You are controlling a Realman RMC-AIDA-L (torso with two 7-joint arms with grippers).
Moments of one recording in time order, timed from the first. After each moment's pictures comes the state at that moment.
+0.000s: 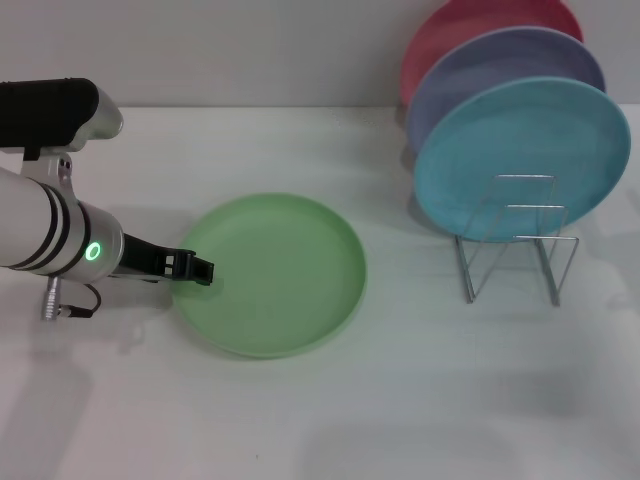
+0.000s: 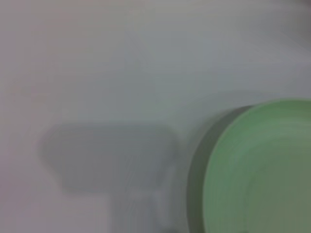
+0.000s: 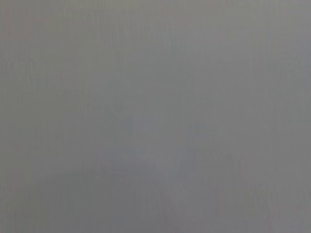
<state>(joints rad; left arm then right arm) -0.50 -2.07 -1.59 -1.25 2.67 -1.13 -0.02 0.41 2.08 0.06 0.13 -1.43 -1.57 0.24</state>
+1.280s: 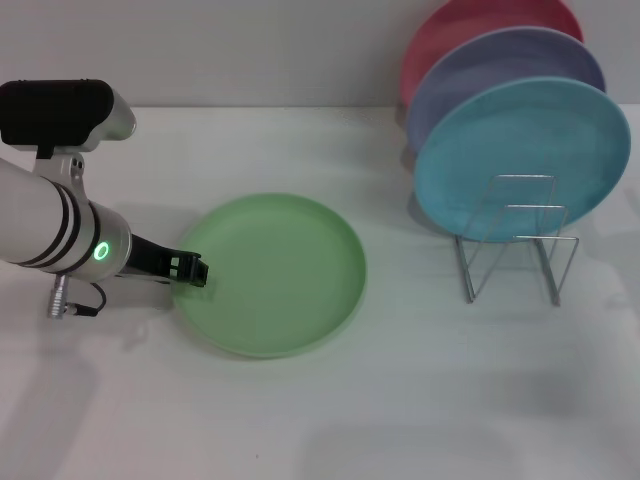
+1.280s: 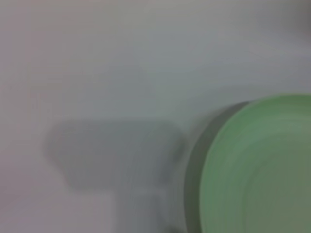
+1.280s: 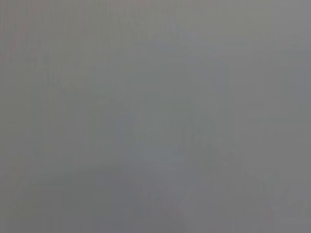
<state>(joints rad) -0.53 -2.07 -1.58 -1.21 2.68 -1.12 -0.01 0.41 2.08 0.06 0.13 -1.43 -1.57 0.24</state>
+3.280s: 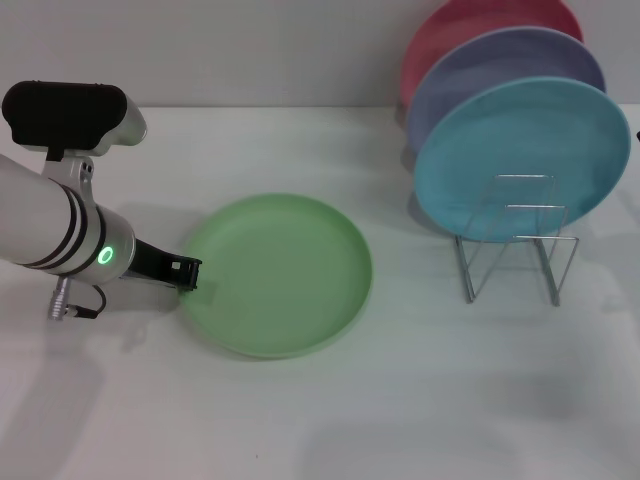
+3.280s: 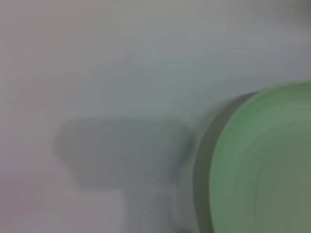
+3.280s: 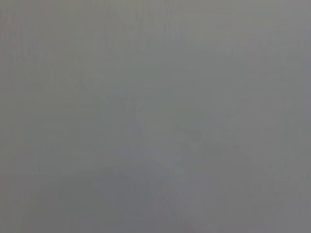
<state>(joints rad) -0.54 -2.06 -1.55 -1.20 2.70 -1.12 0.00 0.41 2.08 0.04 0.13 -1.43 -1.58 0.27</state>
